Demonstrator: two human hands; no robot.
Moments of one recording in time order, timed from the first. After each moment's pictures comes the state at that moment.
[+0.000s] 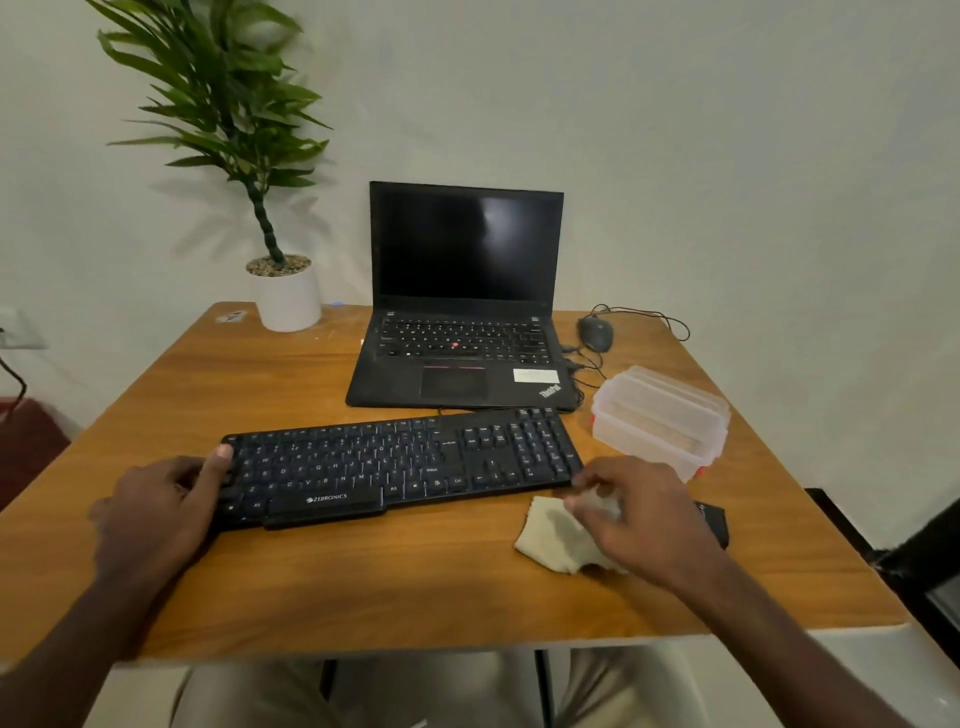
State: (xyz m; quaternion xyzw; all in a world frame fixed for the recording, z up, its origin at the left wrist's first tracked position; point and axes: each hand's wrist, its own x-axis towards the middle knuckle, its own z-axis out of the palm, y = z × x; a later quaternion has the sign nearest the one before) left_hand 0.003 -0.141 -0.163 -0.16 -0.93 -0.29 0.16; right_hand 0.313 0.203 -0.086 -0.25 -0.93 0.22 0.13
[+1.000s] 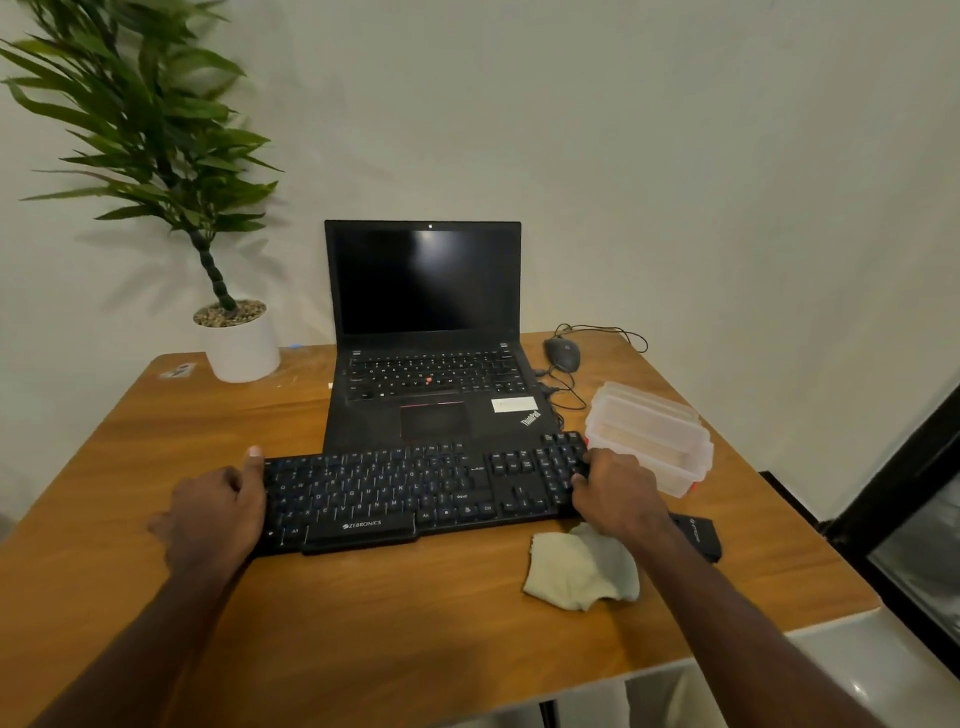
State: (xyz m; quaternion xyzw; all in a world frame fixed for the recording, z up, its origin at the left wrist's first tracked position) left_hand -0.036 -0.051 -0.150 -0.14 -0.94 -0.31 0.11; right_hand 0.244 0.237 -0.102 -0.45 -0.88 0.12 0.06
